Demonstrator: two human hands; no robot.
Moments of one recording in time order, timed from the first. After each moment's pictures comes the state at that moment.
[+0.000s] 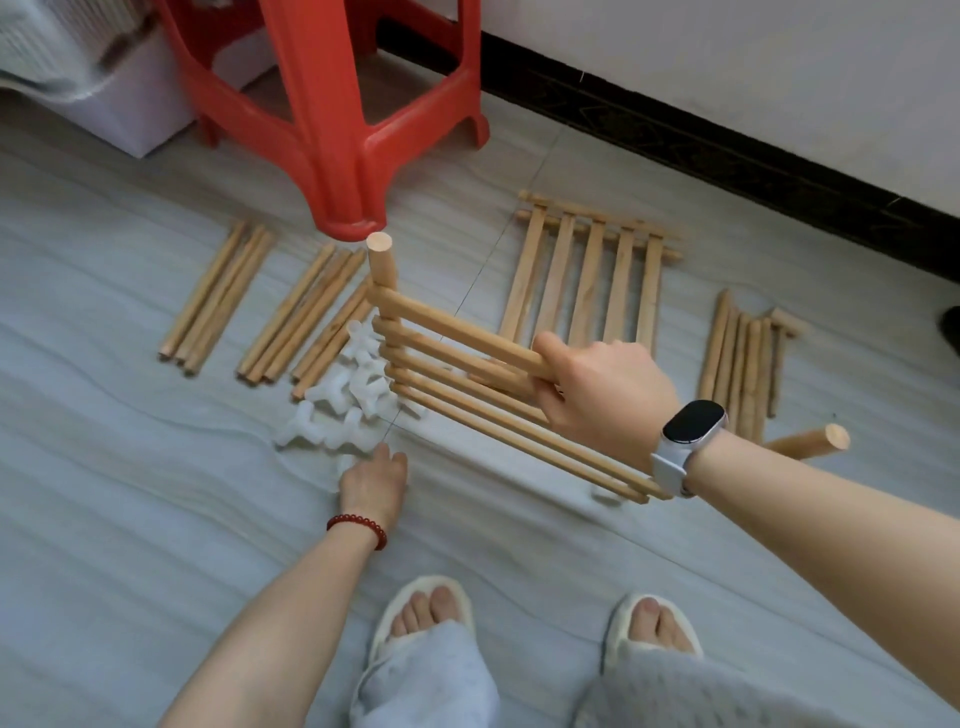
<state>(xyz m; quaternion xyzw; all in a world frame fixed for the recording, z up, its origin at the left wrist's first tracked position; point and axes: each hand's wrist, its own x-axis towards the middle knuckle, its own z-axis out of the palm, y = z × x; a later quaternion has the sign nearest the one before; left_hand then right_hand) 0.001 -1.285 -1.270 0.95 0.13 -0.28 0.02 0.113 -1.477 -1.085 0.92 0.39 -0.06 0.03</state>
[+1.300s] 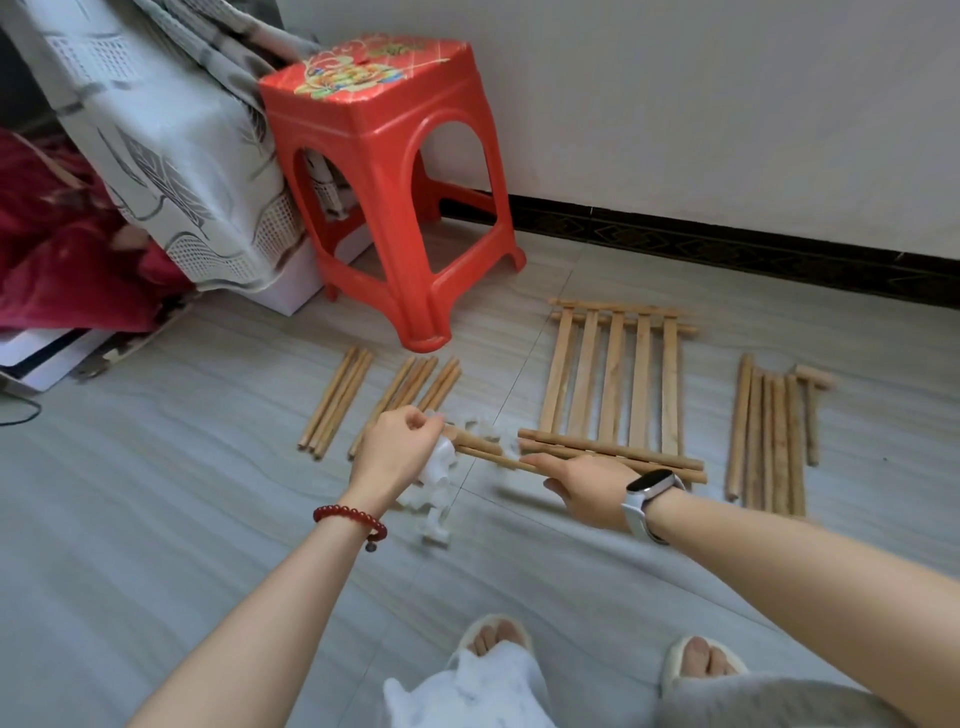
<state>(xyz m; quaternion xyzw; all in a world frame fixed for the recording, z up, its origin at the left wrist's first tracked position) -0.005 -1.280 -1.038 0.89 0.28 0.02 0.37 0.072 -1.497 -1.095 0.87 0.40 -0.26 -0.09</state>
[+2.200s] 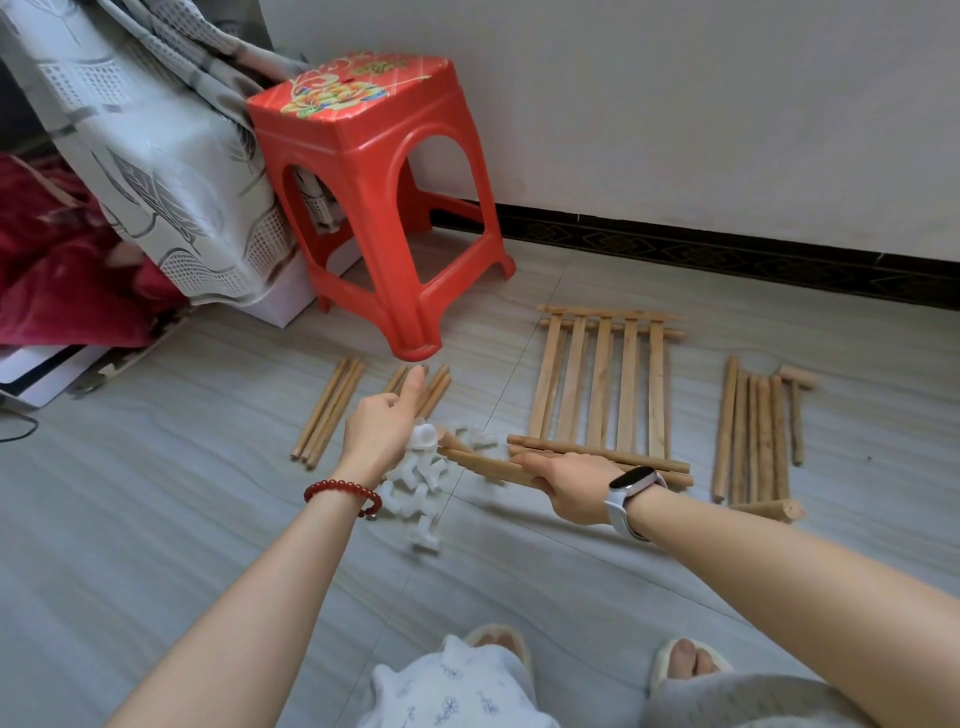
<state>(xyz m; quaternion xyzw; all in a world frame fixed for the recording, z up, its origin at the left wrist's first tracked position) 0.015 -1.286 -1.014 0.87 0.31 0.03 0.38 0.078 -1.503 -1.085 0.86 0.42 -0.27 -0.09</state>
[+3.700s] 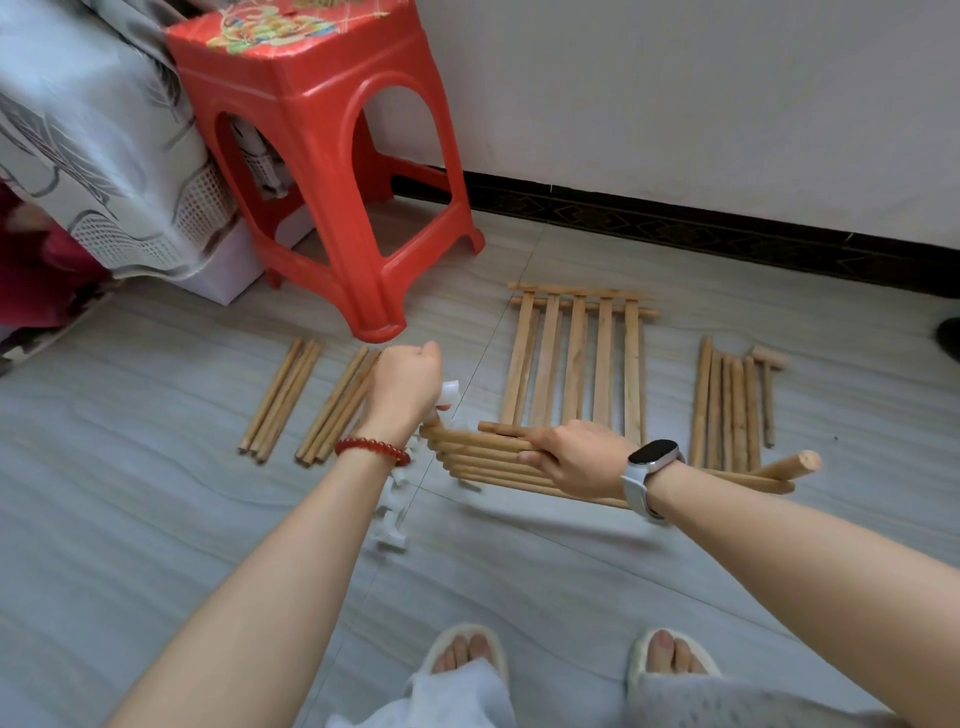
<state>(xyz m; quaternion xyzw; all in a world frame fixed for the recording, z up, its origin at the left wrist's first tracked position) 0.088 -1.313 -1.045 0.80 0.29 0.04 0.53 0.099 -1.518 -1.073 0.88 0.40 -0.22 -0.10</state>
